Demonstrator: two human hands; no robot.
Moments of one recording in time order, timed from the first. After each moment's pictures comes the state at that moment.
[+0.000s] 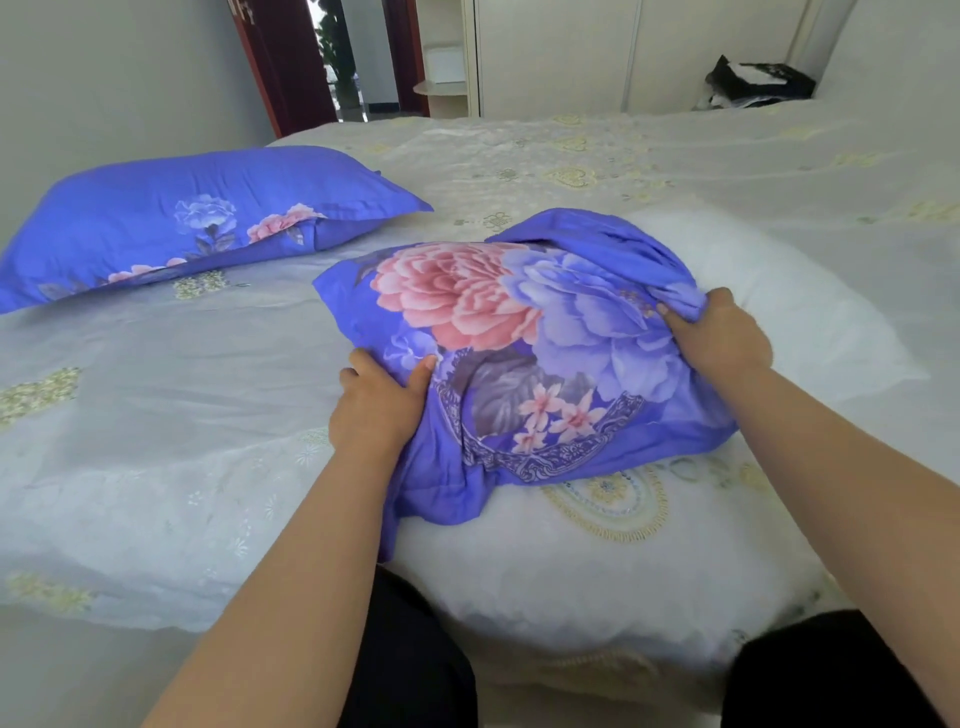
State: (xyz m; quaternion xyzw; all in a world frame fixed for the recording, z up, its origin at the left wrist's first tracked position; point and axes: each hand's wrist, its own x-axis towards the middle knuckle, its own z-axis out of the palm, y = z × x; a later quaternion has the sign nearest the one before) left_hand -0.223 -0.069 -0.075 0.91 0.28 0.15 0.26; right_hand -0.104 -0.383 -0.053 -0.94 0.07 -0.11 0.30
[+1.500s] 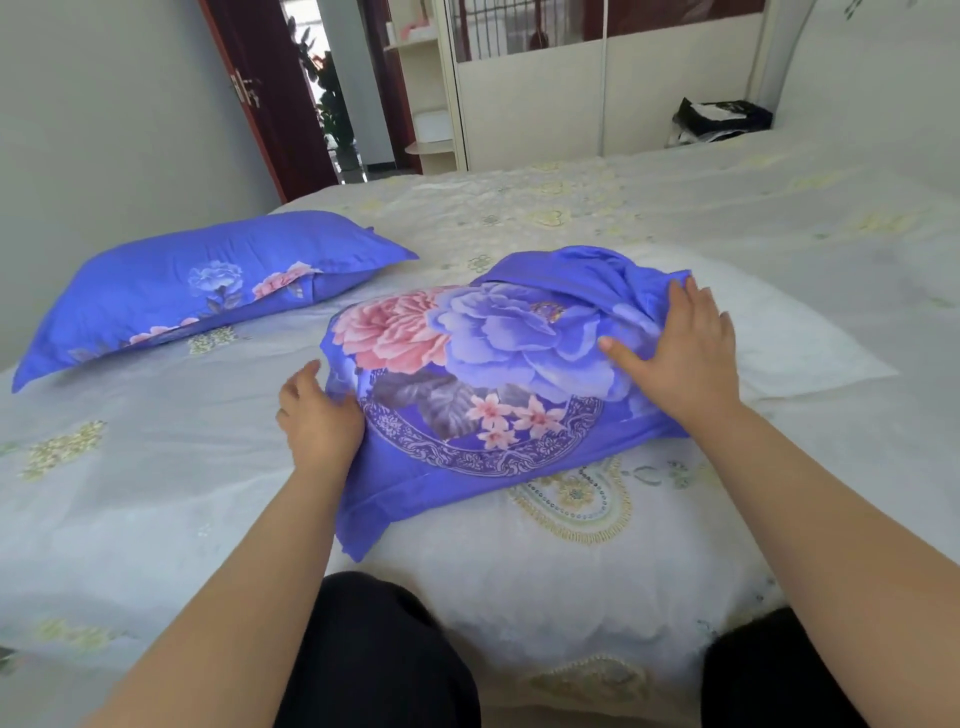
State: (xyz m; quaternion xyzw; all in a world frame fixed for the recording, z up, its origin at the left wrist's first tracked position) left_hand -0.239 -0.049 -0.055 0.85 0.27 0.32 0.31; right_hand -0.153 -0.398 -0.052 -0.94 -0.04 -0.26 0.23
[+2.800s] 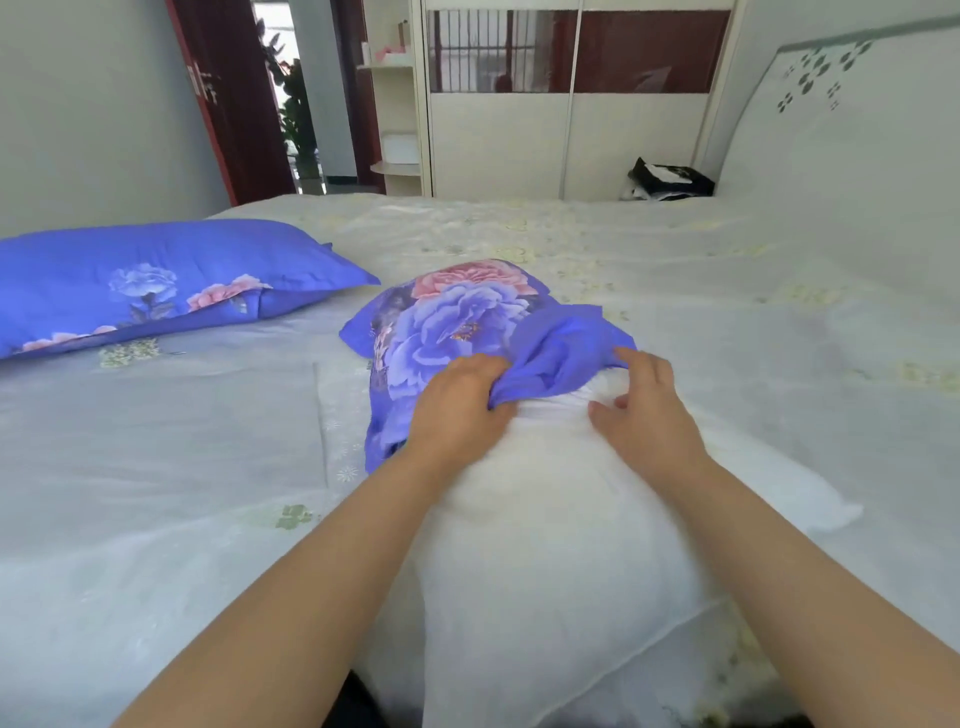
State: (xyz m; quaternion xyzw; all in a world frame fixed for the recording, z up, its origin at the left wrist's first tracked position) left_hand -0.178 -0.180 -0.020 0.93 -0.12 0.23 0.27; right_hand -0.167 -0.389 -0.026 -0.93 -0.06 -0.14 0.33
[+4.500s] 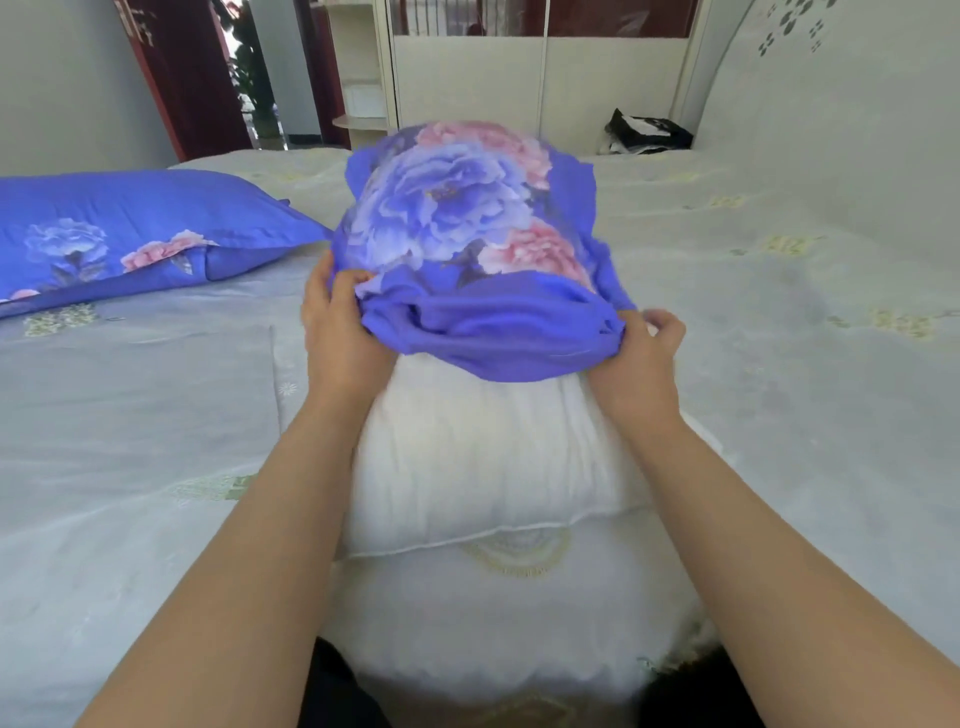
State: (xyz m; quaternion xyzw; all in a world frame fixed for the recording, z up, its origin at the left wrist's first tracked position) left_hand -0.159 -0.132 -0.030 0.86 0.01 0.35 0.37; right_hand -0.162 -0.384 -0.041 -0.87 0.01 -0.23 0.45
